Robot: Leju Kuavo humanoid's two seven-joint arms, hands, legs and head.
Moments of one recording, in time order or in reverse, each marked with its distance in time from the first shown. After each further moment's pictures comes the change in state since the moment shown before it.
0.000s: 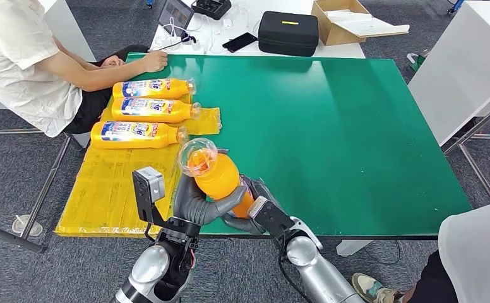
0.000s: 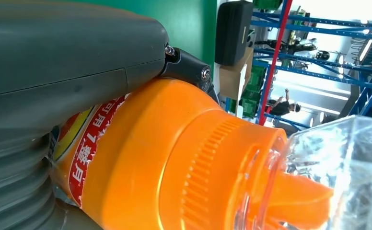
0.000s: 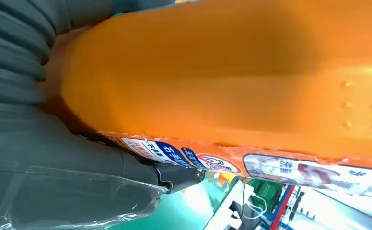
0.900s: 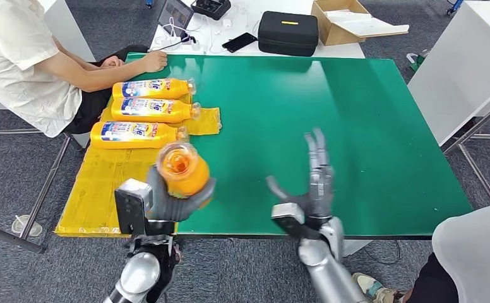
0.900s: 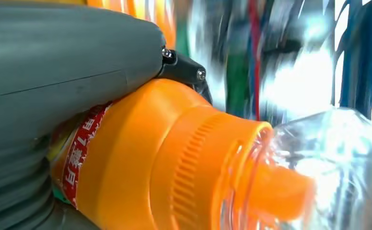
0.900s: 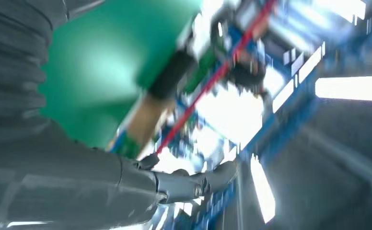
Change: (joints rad) left arm 0.045 0.058 0.054 -0.072 -0.417 0.340 -0.038; right arm 0.064 0.047 -0.250 -0.089 0.318 -0.717 -0.203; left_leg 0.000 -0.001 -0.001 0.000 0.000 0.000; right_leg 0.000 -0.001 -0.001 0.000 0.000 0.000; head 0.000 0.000
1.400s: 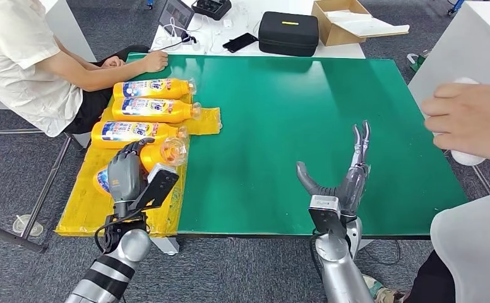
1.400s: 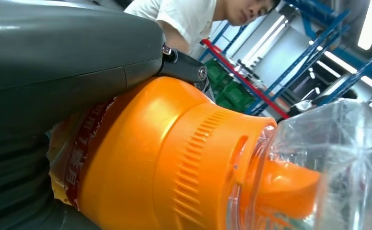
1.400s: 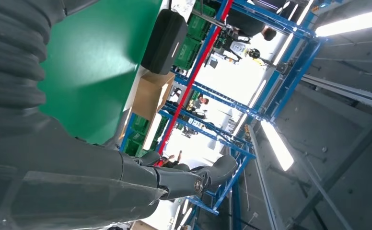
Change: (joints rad) left arm -0.160 0.058 0.213 0.389 -0.608 0.141 0.154; right arm 0.026 0.022 -0.101 -0.129 -0.131 -0.003 -0.025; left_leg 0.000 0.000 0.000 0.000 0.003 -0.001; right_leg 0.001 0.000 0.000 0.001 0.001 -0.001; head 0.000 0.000
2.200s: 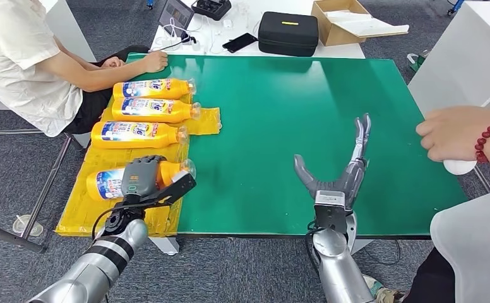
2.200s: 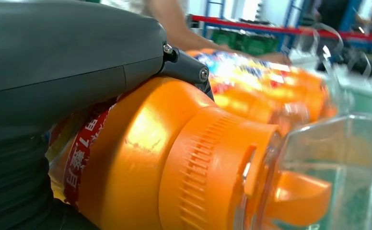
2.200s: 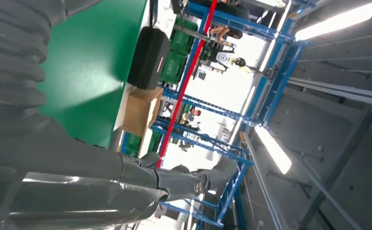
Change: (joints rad) left arm -0.213 0.010 0.003 0.506 -0.253 -0.210 0.071; right arm -0.033 -0.016 0.075 -0.013 -0.126 0.009 0.000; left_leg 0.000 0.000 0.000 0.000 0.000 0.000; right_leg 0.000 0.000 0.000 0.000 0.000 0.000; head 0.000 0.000
